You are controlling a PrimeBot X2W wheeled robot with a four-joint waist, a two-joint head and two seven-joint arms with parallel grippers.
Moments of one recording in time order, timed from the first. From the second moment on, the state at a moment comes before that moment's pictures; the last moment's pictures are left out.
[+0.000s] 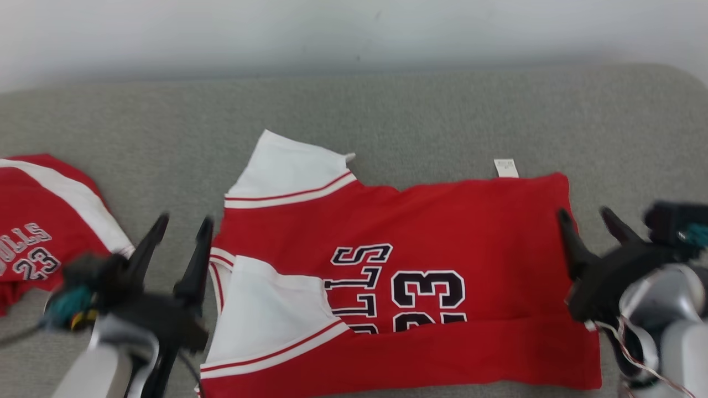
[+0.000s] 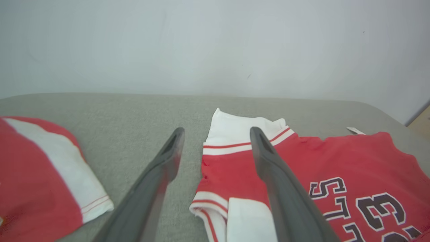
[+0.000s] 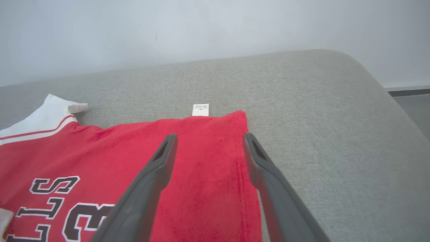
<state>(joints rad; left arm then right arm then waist) -0.28 0.38 -0.28 0.14 -0.60 -0.05 -0.07 -0.20 -0.07 -0.20 -0.15 0.14 0.13 0.58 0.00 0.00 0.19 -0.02</state>
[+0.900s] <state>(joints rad) -1.03 0.45 -0.42 0.69 -0.47 -0.07 0.28 -0.44 -0.06 -0.10 -0.09 0.07 0.13 0.49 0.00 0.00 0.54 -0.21</state>
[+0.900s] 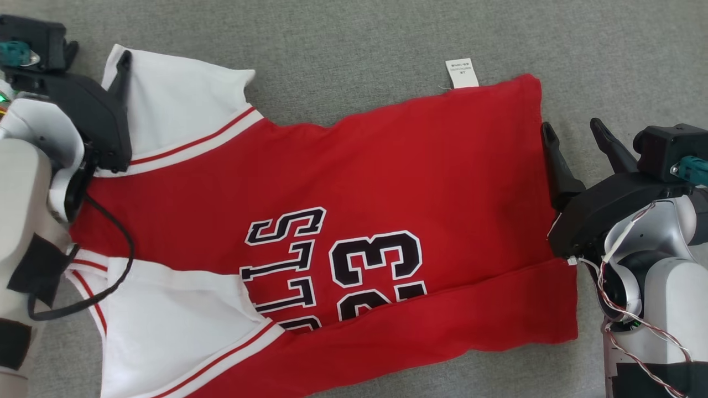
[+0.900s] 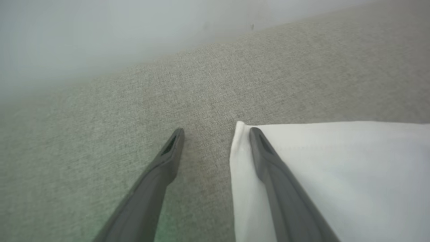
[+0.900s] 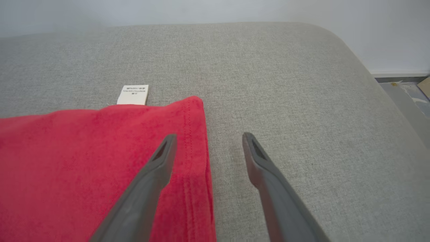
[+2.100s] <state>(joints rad) -1.04 0.47 -0.45 0.58 -0.57 -0.11 0.49 -0.77 -0.19 0.01 0.11 0.12 0.13 0.90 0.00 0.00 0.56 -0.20</state>
